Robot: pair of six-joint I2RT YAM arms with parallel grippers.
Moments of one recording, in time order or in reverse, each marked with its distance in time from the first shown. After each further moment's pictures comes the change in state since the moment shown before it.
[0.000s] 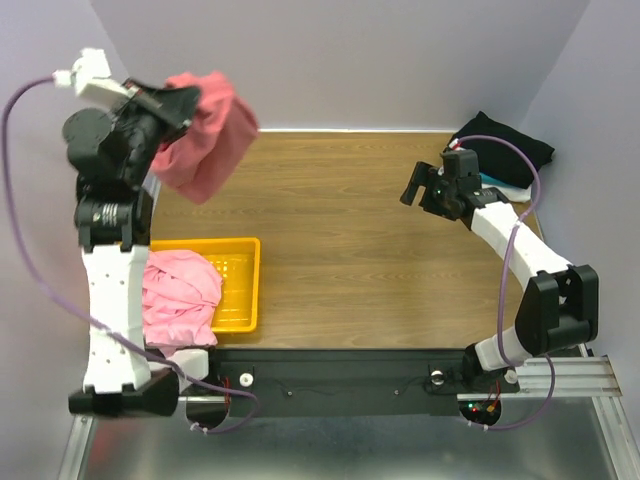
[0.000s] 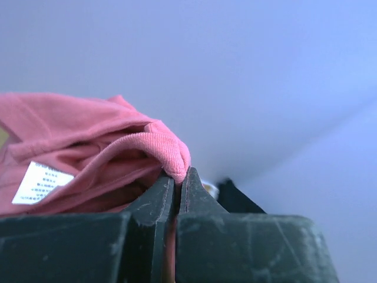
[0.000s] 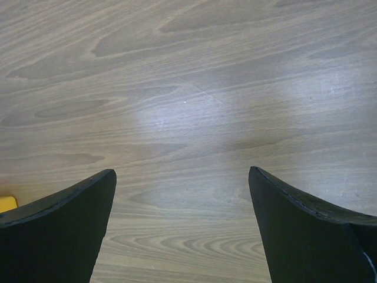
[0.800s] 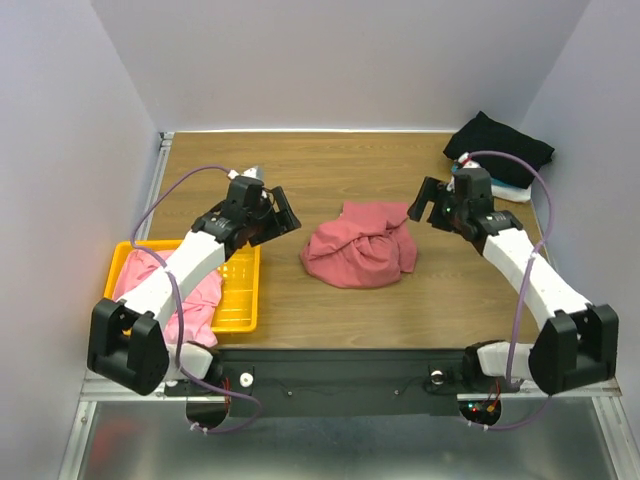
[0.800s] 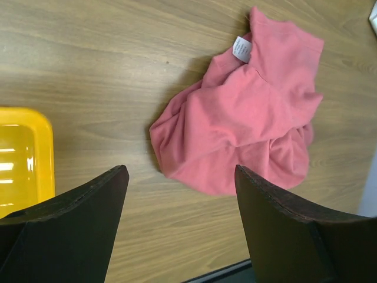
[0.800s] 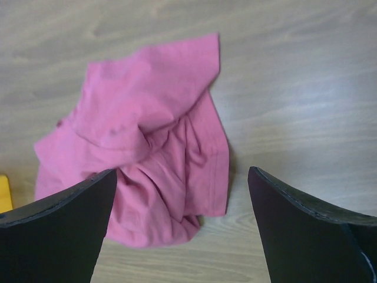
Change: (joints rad) left arm -0.478 0.204 -0.603 -0.097 -0.162 0.024; right arm -0.001 -0.250 -0.158 0.018 0.032 -0.031
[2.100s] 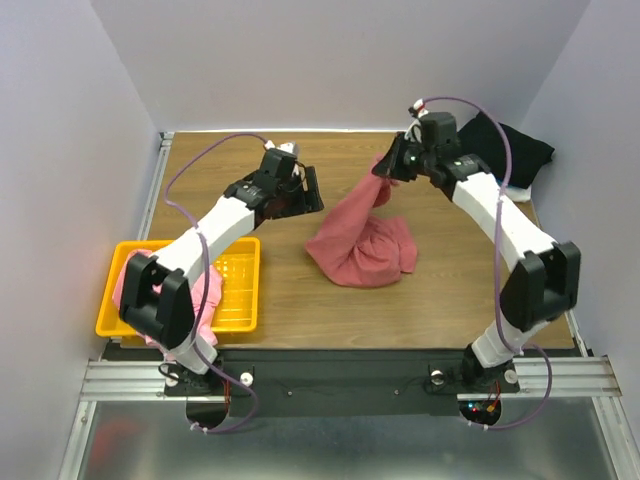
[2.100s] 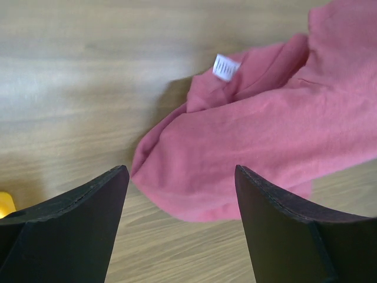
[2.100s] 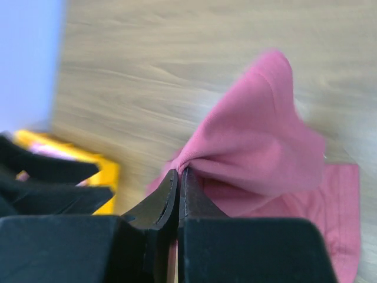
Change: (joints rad) left arm -0.122 0.300 0.300 -0.044 -0.062 0.156; right arm 0.124 0.471 0.496 -0.018 -0.319 0.050
